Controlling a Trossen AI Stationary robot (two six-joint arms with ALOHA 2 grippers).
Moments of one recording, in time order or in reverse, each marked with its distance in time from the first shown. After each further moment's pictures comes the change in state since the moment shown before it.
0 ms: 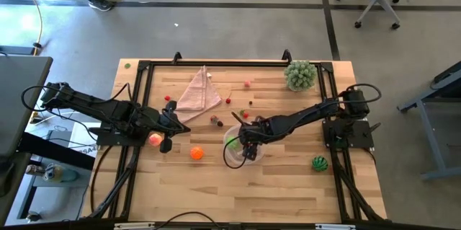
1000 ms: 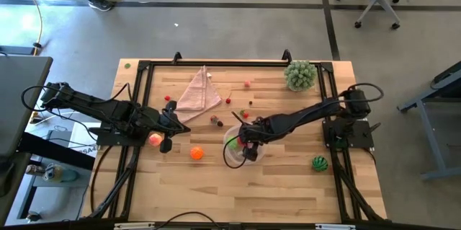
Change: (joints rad) left arm 0.000 0.000 0.000 0.000 0.000 0.000; right arm -0.009 -0.020 0.029 -0.065 -0.059 0.020
